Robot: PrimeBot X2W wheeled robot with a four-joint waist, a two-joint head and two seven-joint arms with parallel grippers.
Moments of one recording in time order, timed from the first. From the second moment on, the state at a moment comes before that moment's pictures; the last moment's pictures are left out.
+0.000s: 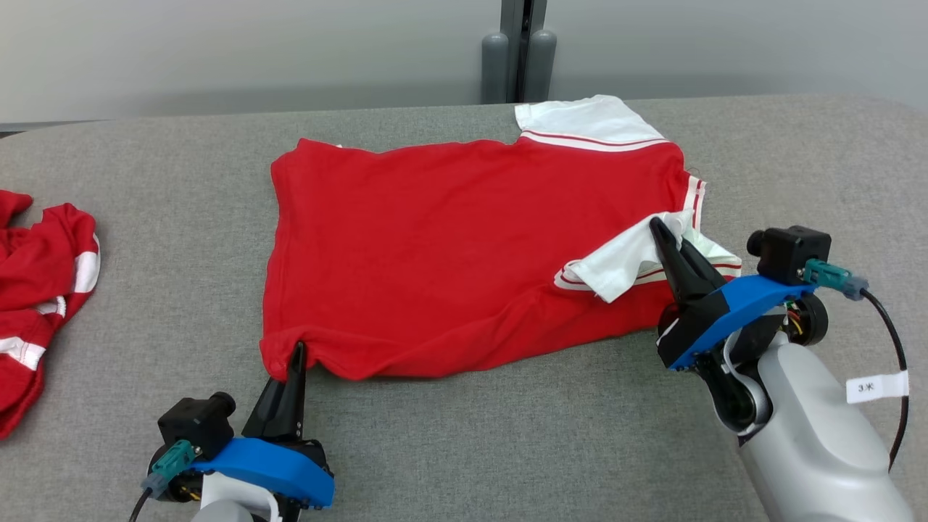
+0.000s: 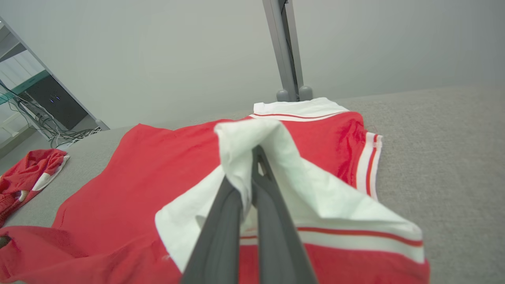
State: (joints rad) left arm -0.16 0.18 -0.29 0.44 -0.52 -0.13 -0.26; right arm -0.52 -0.14 0.22 0.54 0.51 0.13 -0.06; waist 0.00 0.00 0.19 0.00
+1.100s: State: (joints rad) left arm -0.39 0.23 -0.32 0.54 -0.50 -0.13 -0.26; right arm -0.88 -0.13 0.38 1.06 0.62 0.13 -0.25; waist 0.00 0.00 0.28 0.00
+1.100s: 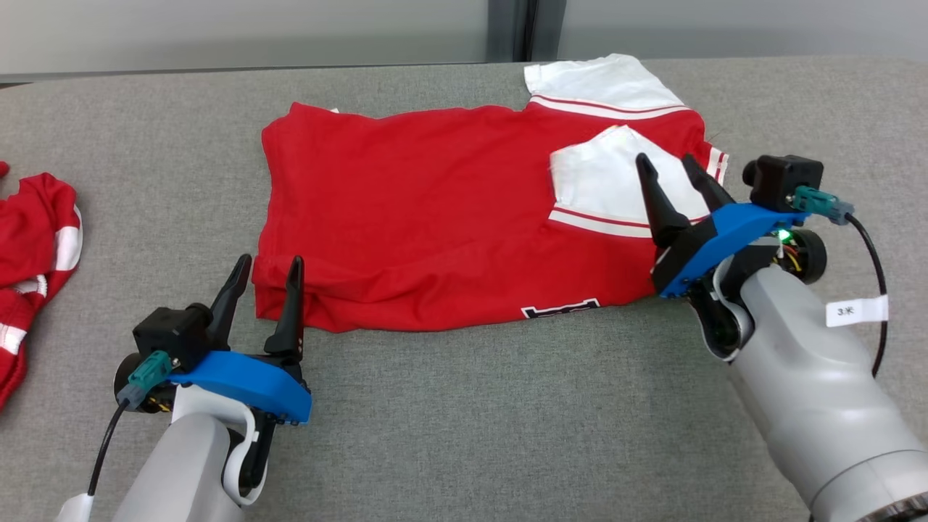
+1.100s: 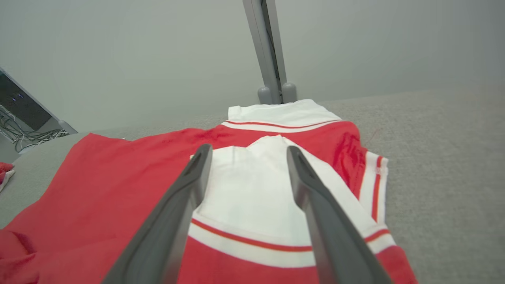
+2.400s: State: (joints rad) left arm -0.34 0.17 -0.18 0.69 -0.25 -0.09 -0.26; right arm -0.70 -0.19 0.34 1.09 0.50 0.13 -0.26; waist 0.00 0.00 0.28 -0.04
